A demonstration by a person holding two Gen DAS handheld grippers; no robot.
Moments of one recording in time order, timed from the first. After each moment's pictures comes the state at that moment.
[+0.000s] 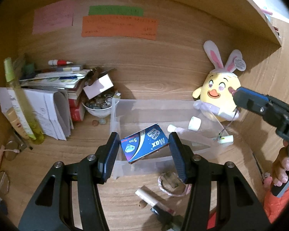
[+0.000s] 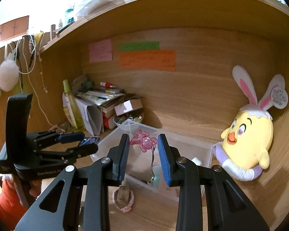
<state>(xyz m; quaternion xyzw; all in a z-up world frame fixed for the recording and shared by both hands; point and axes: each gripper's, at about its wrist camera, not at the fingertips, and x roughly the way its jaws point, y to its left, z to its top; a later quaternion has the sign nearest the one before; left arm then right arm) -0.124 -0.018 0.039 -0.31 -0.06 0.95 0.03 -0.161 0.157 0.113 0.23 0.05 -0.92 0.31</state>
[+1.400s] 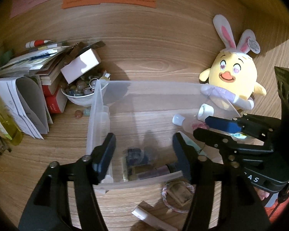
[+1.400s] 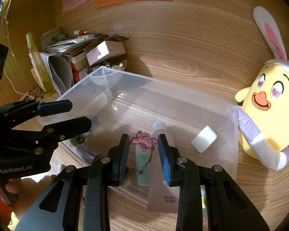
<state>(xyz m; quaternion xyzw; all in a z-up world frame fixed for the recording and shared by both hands) -0.185 -0.009 -0.007 -0.36 -0.06 0.93 0.04 -0.238 0.126 0.012 0.37 0.11 -0.88 0.27</state>
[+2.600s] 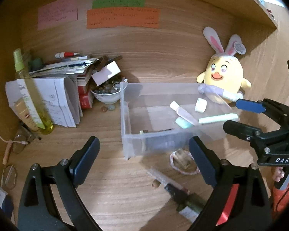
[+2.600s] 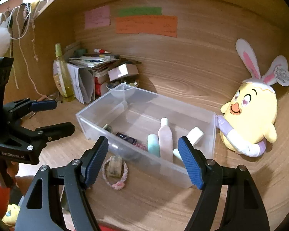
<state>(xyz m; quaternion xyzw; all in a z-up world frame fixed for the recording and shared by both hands) -0.089 -0.022 0.019 -0.32 -0.02 0.95 0.02 -0.150 0.145 0.057 0.30 0.11 -0.91 0.28</state>
